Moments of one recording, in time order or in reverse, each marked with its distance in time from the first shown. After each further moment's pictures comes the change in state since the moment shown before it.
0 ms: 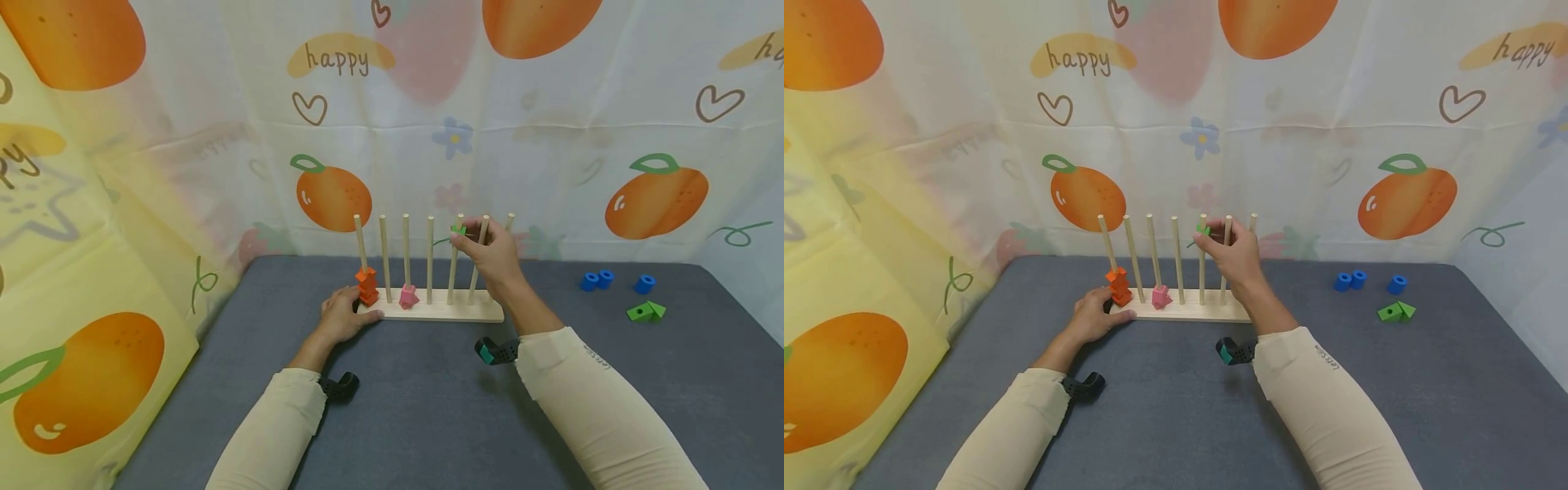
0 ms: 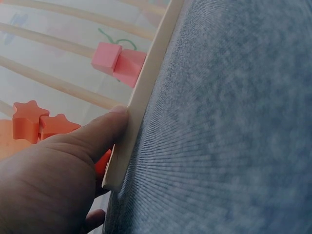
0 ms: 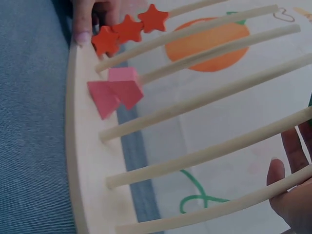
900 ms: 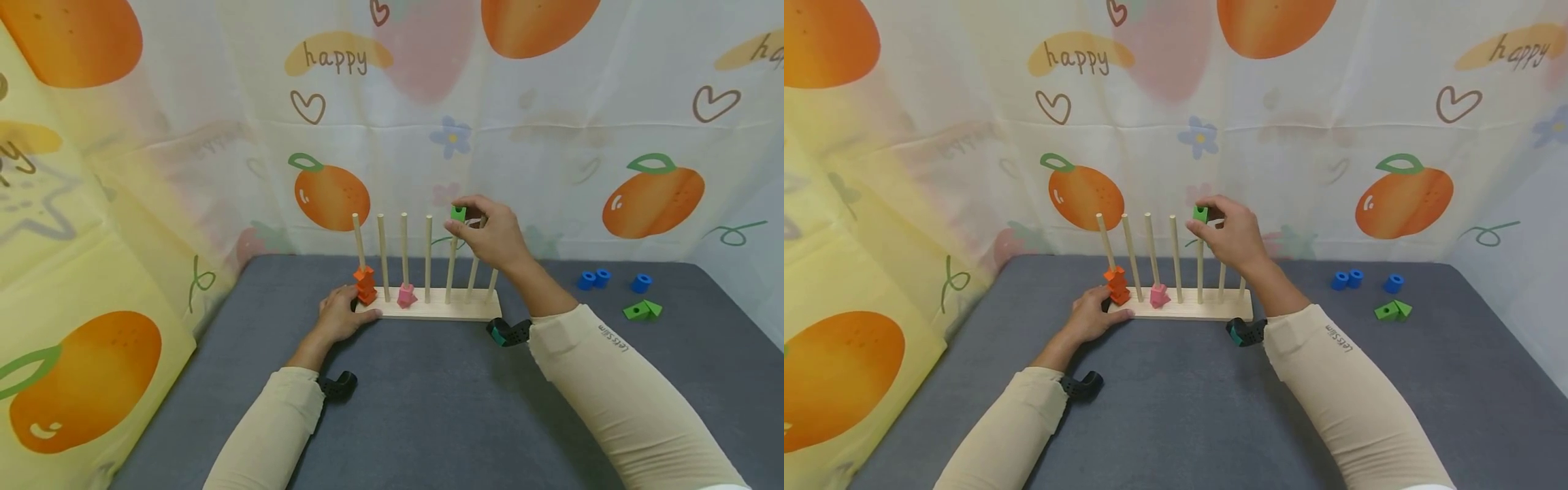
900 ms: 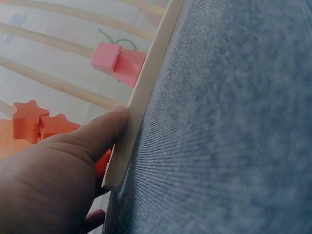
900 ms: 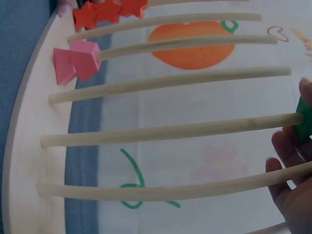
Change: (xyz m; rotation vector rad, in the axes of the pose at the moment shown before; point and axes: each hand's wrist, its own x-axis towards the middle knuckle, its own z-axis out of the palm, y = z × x) left_hand 0.000 -0.001 0.001 -0.004 0.011 0.002; right_hand 0.014 -0.041 -0.006 -0.545 -0.129 -0.283
